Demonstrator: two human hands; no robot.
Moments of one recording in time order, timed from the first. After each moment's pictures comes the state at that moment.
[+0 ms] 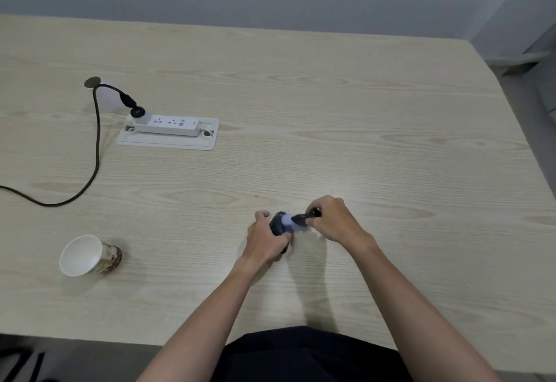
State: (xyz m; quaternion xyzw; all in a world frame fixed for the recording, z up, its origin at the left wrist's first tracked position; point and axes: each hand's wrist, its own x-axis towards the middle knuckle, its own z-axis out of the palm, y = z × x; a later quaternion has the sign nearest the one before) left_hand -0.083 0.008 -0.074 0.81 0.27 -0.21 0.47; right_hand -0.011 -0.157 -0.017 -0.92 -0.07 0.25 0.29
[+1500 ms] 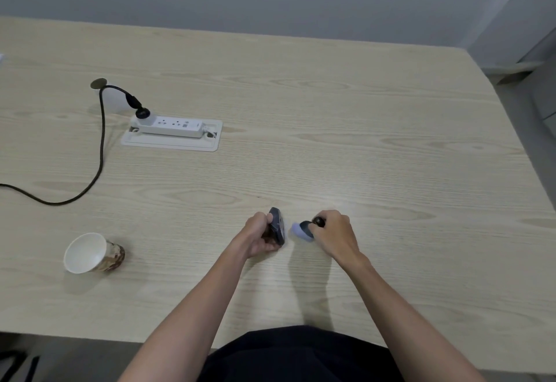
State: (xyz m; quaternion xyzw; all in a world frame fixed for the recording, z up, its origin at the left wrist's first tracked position) left_hand -0.060 0.030 -0.061 0.47 0.45 -0.27 0.71; right_hand -0.046 -0.152 -0.036 -0.91 0.06 0.21 0.36
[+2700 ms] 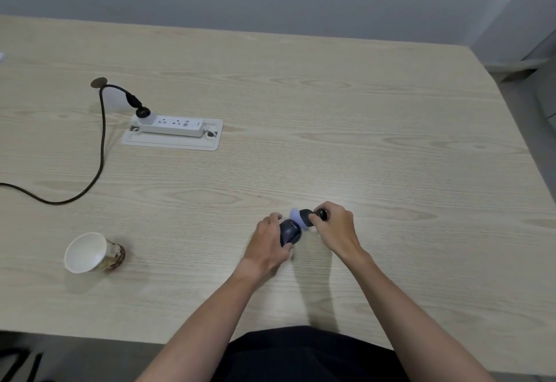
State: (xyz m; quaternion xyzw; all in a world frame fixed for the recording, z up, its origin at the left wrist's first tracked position) left_hand -0.096 0.008 -0.077 0.92 0.09 -0.14 0.35; right_hand -0.034 -0.156 -0.043 -0.91 0.03 0.15 0.39
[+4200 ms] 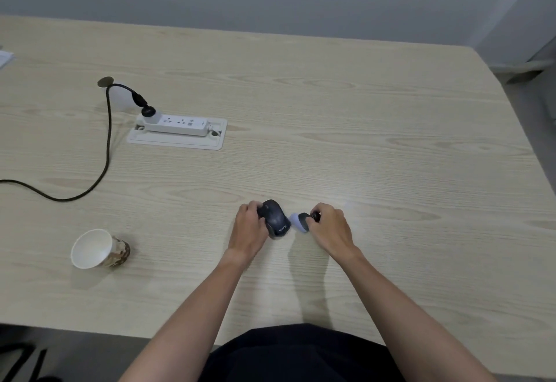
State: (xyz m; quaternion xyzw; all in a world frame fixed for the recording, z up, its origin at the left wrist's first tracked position) left_hand -0.083 0.048 -0.078 0.89 0.19 -0.07 0.41; right_hand -0.034 -0.141 -0.052 -0.93 0.01 0.18 0.31
